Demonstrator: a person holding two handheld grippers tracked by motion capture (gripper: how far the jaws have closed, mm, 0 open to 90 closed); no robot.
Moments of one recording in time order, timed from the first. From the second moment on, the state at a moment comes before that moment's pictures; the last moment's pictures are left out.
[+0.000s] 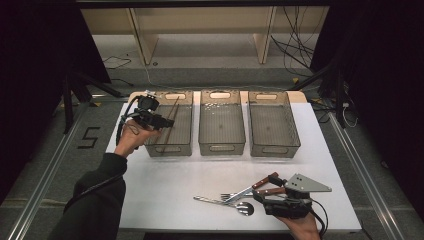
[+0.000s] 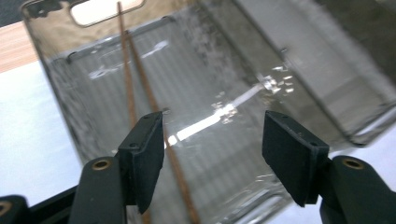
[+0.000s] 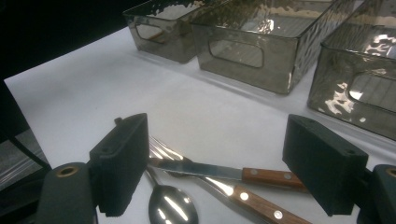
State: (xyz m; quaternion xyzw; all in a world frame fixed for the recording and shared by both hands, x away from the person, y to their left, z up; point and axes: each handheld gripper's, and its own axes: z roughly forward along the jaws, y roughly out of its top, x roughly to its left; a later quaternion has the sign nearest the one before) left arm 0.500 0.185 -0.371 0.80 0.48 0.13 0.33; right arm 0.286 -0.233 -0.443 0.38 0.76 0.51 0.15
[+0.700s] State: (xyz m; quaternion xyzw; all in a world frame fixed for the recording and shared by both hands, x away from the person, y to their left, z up) left arm 0.421 0.196 -0.378 0.78 0.45 0.12 0.42; right arm 0.291 -0.224 -0.434 0.37 0.77 0.50 0.14
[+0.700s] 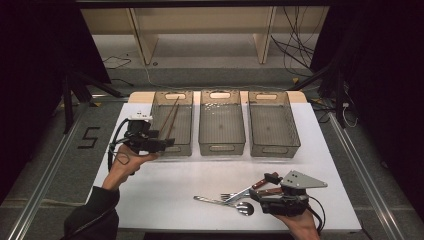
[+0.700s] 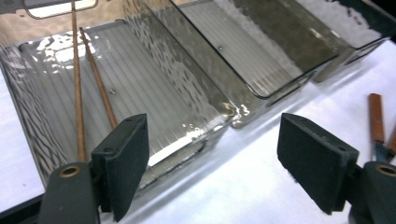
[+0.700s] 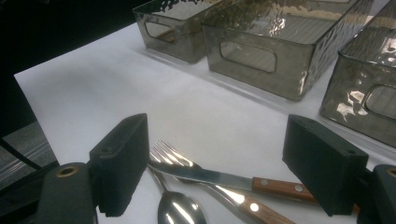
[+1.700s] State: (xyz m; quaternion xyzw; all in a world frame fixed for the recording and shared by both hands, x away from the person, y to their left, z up) left arm 0.352 0.201 -0.426 0.77 0.41 0.10 0.48; right arm 0.317 -0.168 -0.427 0.30 0.84 0.45 0.09
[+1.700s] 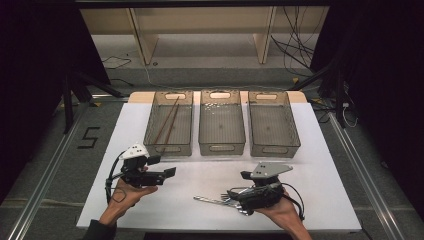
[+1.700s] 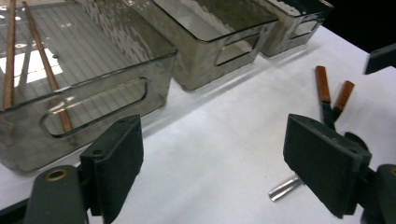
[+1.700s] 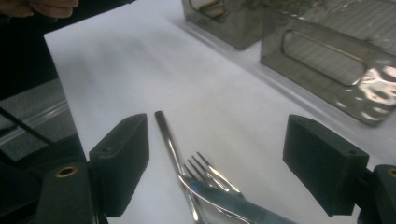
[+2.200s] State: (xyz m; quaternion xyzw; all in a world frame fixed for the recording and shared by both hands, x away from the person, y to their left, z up) left arm 0.328 0.211 -0.429 0.76 0.40 0.13 0.49; right arm 0.329 -0.125 -0.434 0.24 0.89 0.37 0.06
